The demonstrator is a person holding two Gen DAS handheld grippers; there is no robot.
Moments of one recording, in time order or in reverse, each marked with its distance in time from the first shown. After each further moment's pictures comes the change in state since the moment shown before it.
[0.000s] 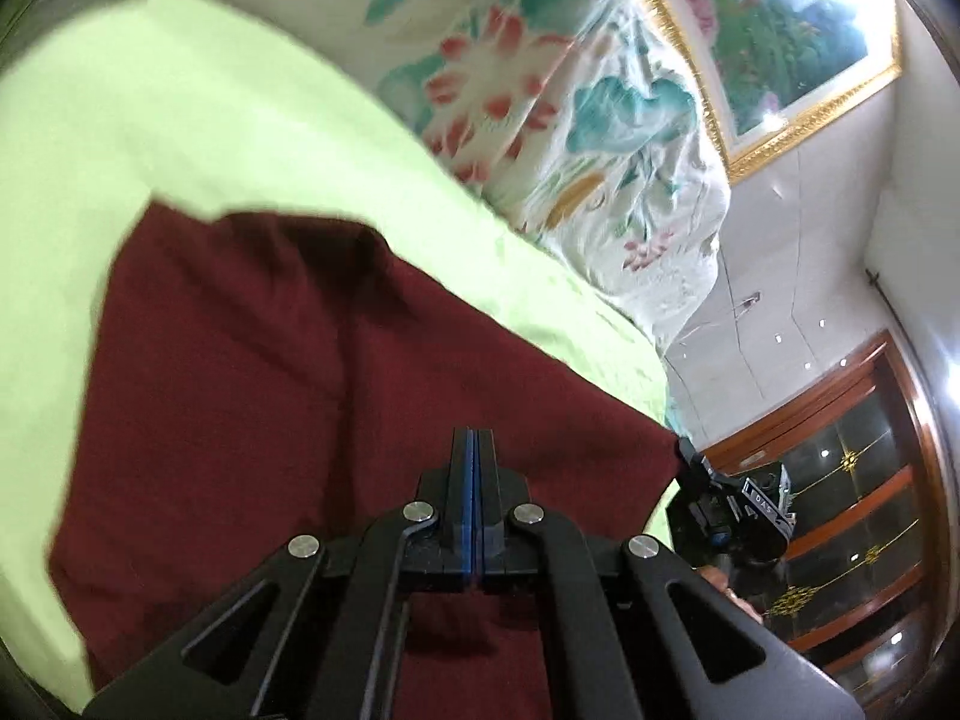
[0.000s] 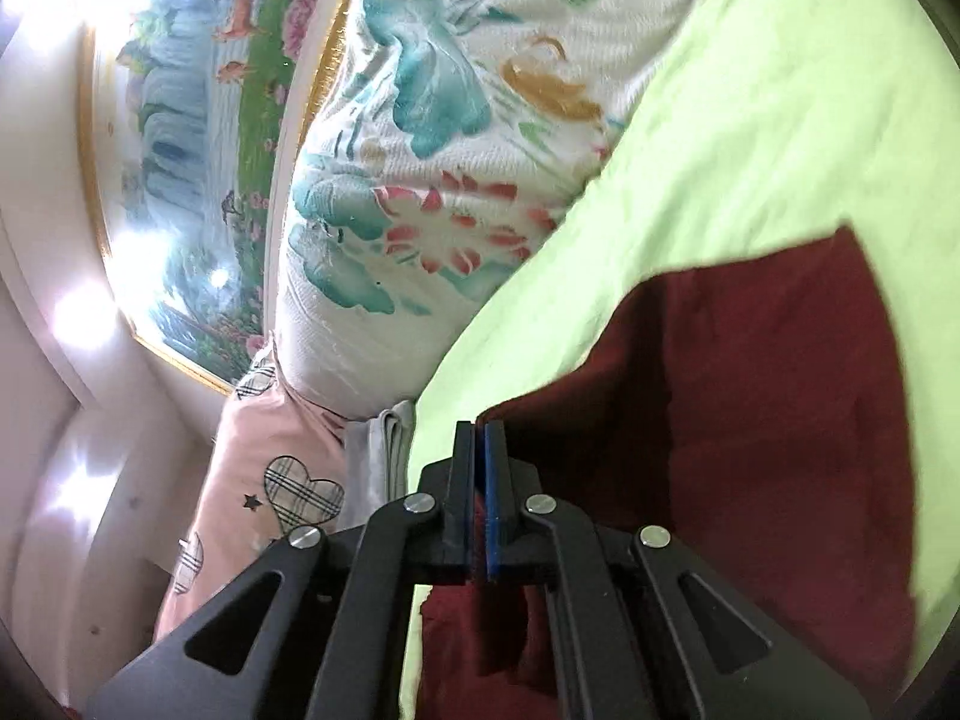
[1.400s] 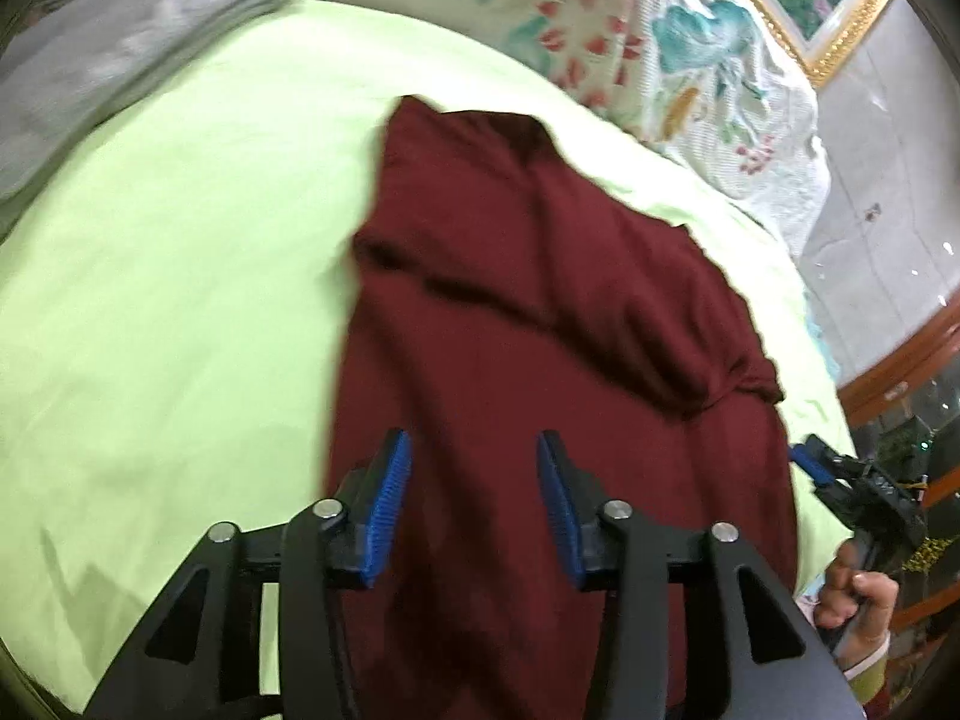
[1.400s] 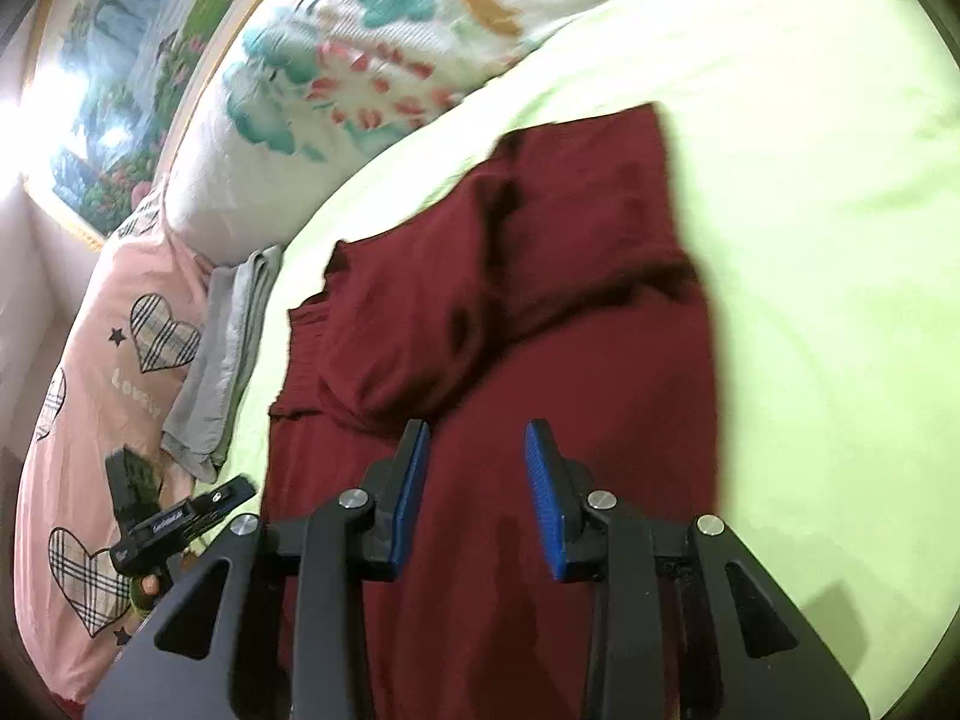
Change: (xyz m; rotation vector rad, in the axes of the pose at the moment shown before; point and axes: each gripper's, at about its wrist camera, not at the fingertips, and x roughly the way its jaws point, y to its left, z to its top) left arm -0.115 0.006 -0.135 0.076 0.081 0.426; right arm -0.102 0.009 -0.115 -0.175 0.181 -0.398
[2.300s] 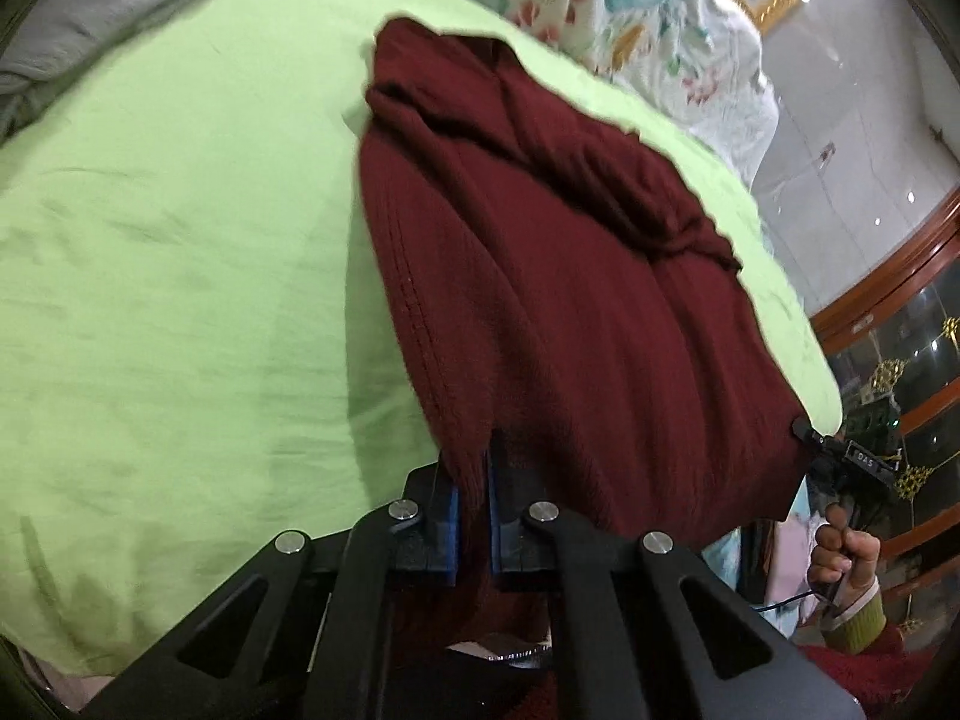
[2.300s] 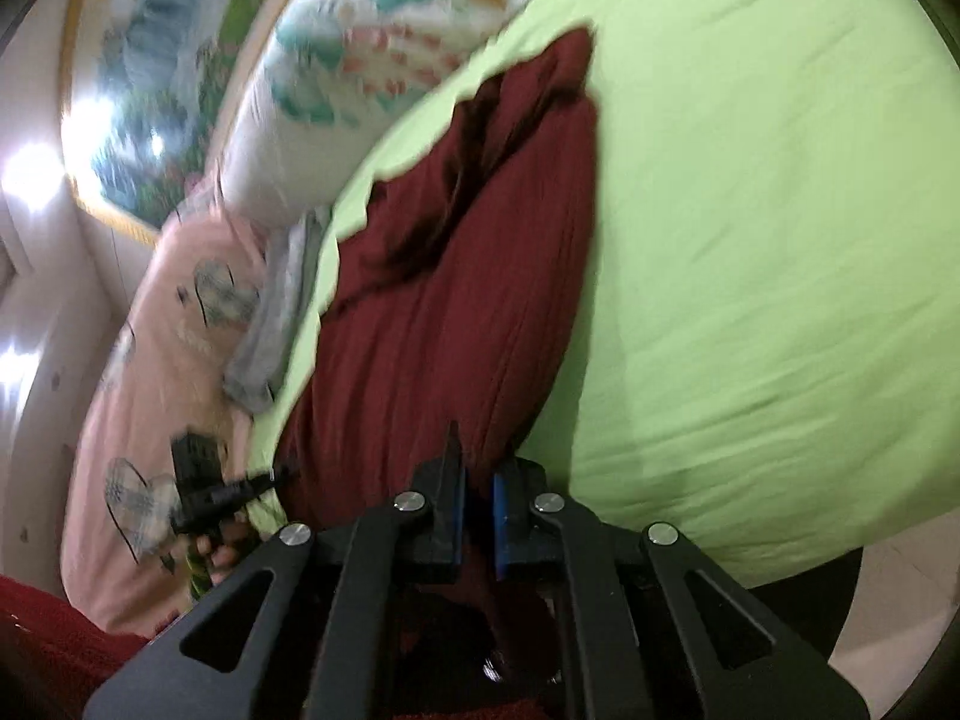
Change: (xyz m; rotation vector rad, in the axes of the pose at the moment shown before) left arm -0.039 0.032 -0.092 0.077 0.080 -0.118; right arm -0.058 -0.044 -0.101 0.069 0.027 0.177
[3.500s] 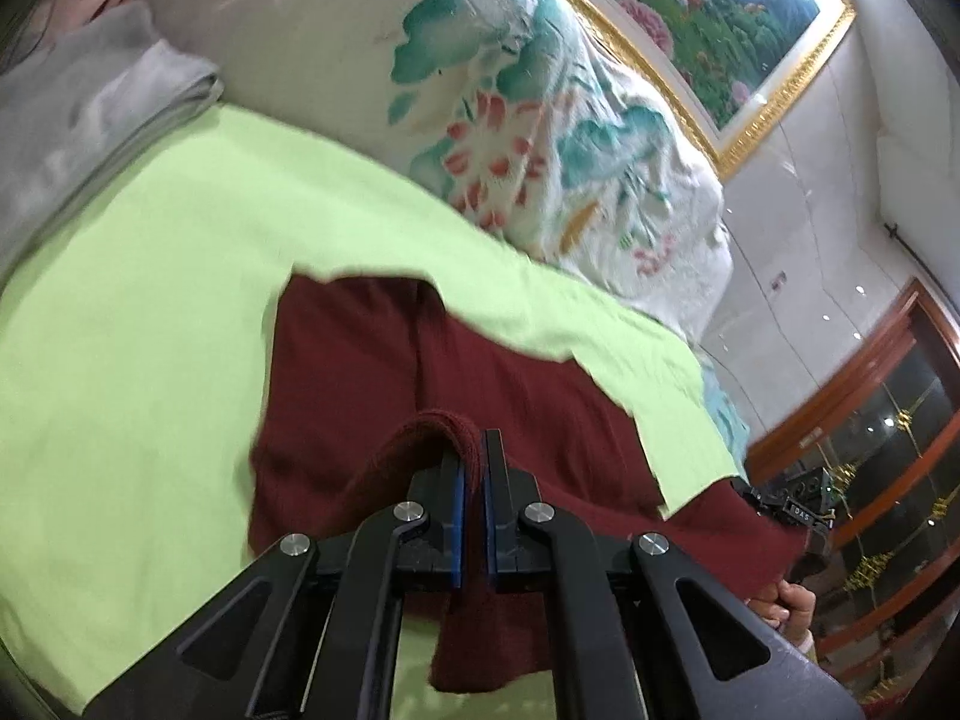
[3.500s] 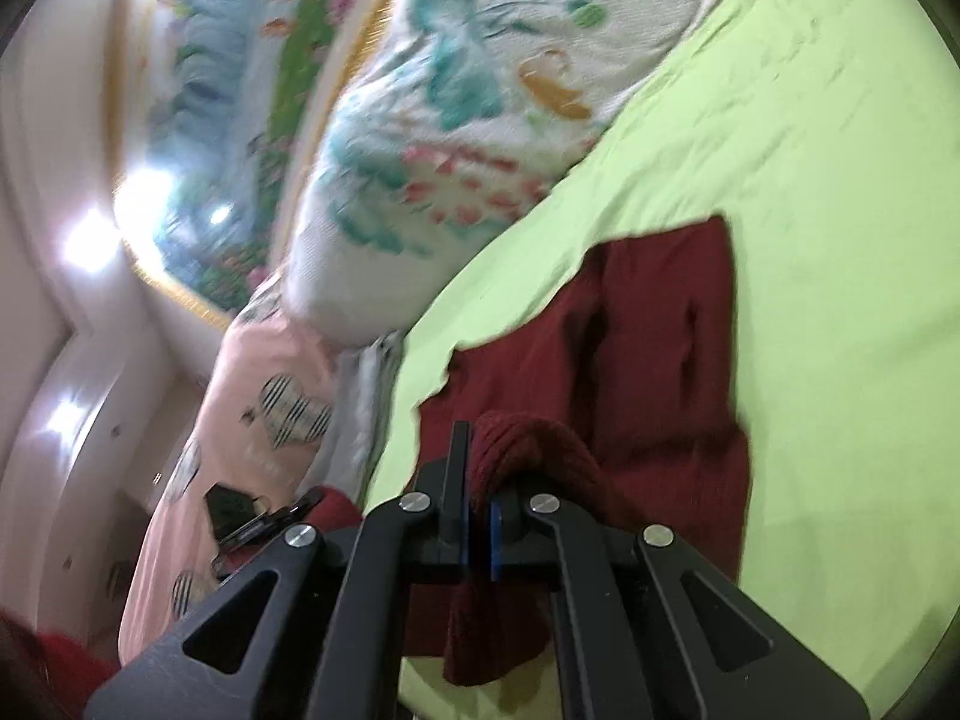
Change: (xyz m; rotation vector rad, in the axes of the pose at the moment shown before) left arm -0.004 -0.038 0.197 -0.045 -0.287 -0.129; right arm 0.048 0.034 0.183 -0.004 -0.126 0.166
